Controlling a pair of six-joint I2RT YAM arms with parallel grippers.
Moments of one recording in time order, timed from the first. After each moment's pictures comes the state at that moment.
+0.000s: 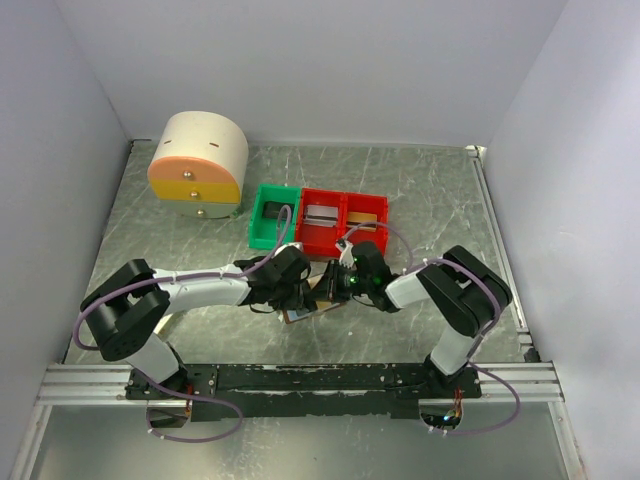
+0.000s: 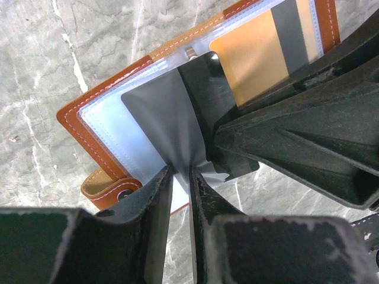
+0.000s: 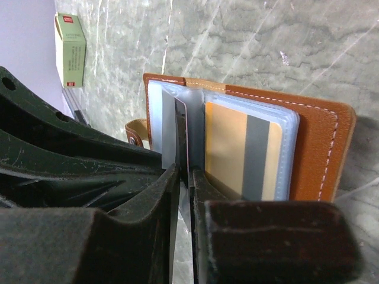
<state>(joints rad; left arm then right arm) -0.95 1.58 0.82 -0.30 -0.12 -0.80 0.63 1.71 0.48 0.63 -0.55 0.85</state>
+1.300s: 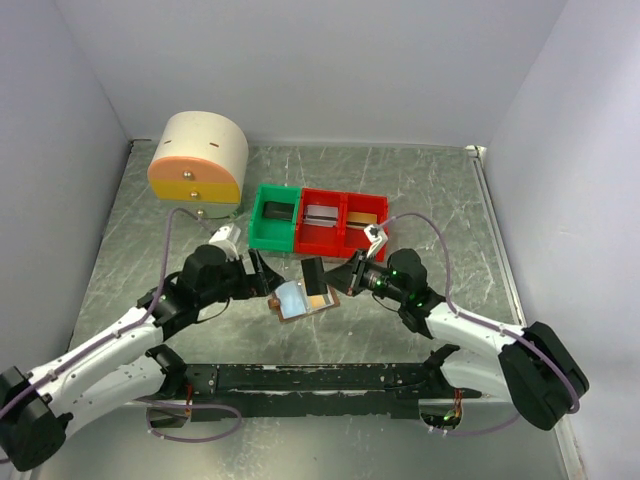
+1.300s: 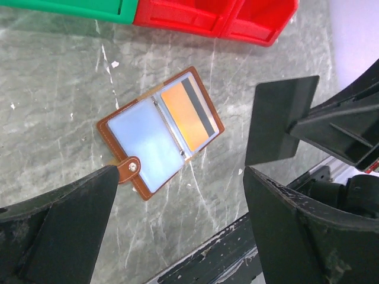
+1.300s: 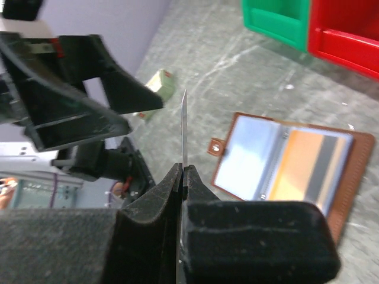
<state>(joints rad) -0.75 0.85 0.55 -0.23 -0.03 -0.76 0.62 1.10 0.31 0.59 -0.42 0.77</state>
